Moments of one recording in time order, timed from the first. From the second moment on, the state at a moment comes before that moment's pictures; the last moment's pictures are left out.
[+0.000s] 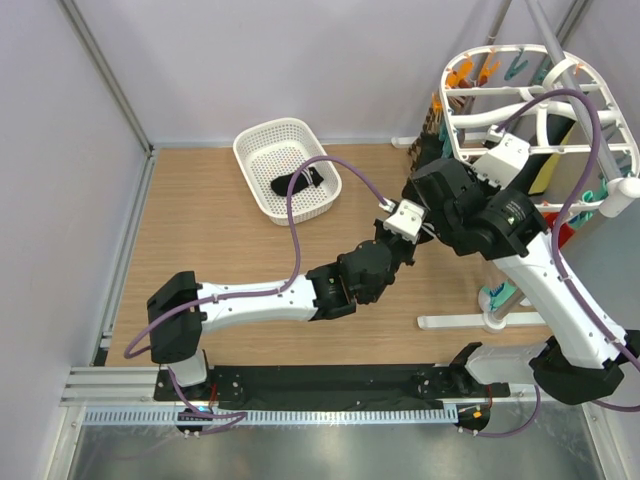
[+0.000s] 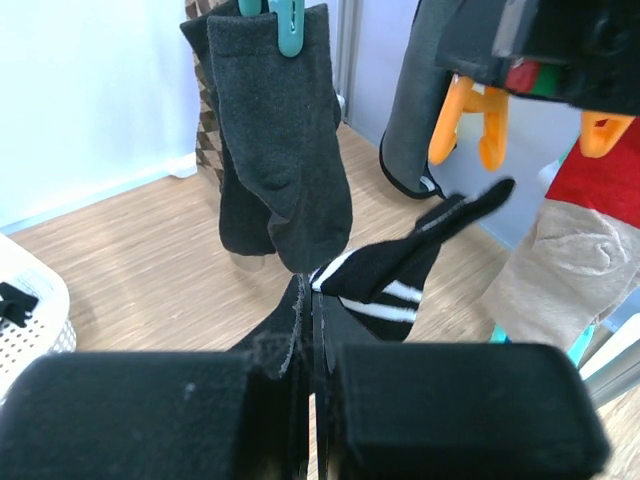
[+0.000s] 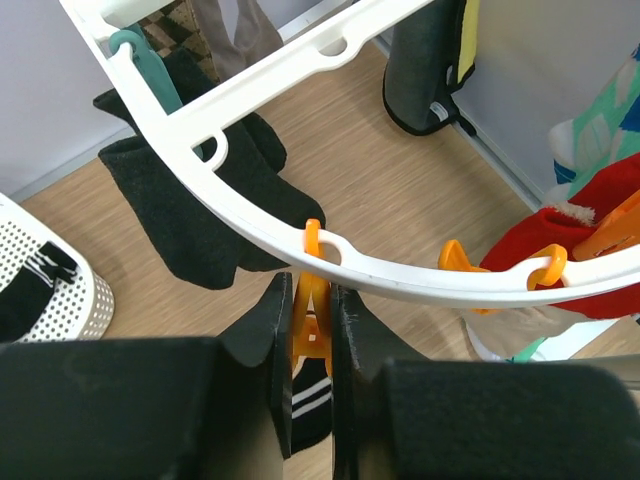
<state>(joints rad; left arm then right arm) -1.30 1.72 1.35 0.45 -0.69 0.01 0.72 1.26 1.71 -1.32 1.12 0.94</state>
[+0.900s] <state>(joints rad) -0.59 1.78 1.48 0.04 -0.55 -0.21 0.71 0.94 1.47 -1.17 1.00 0.75</state>
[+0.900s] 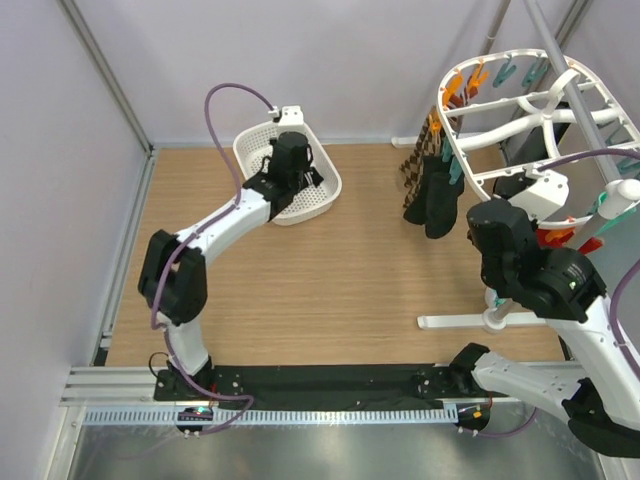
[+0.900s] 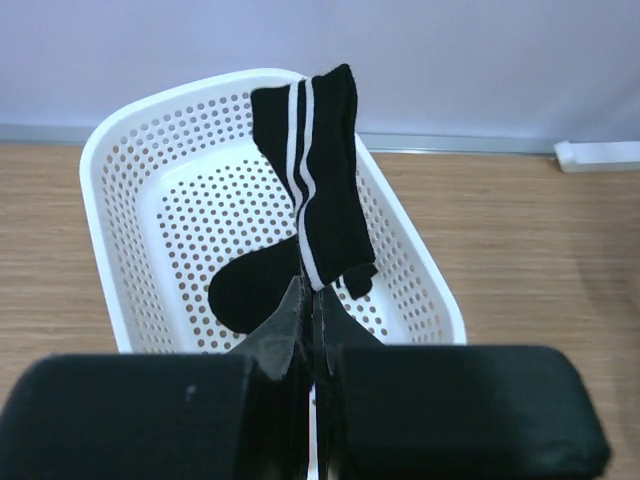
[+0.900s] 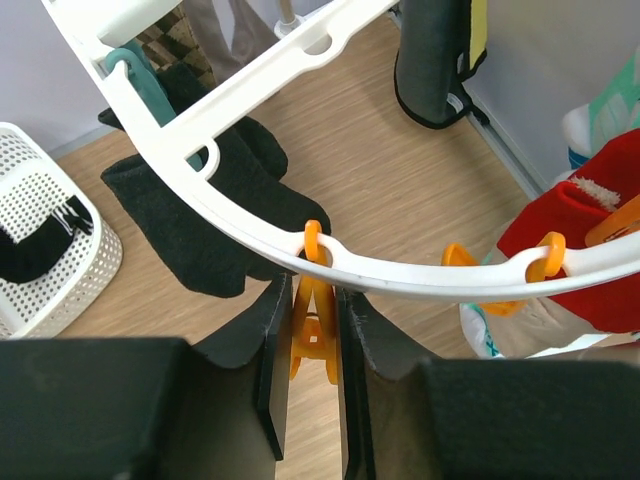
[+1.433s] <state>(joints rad) -0.59 1.85 1.45 -0.07 -0.42 -0.27 0.71 0.87 1.40 -1.19 0.99 0.73</state>
